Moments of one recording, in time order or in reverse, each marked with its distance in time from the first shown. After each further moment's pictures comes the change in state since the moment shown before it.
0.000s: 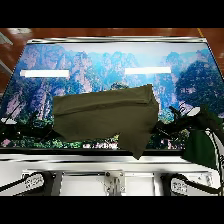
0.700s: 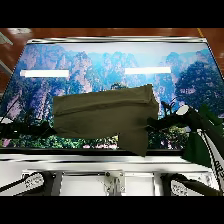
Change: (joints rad) left arm 0.037 0.015 0.041 -0.005 0.021 0.034; right arm 0.183 0.045 0.029 0.040 -0.154 0.073
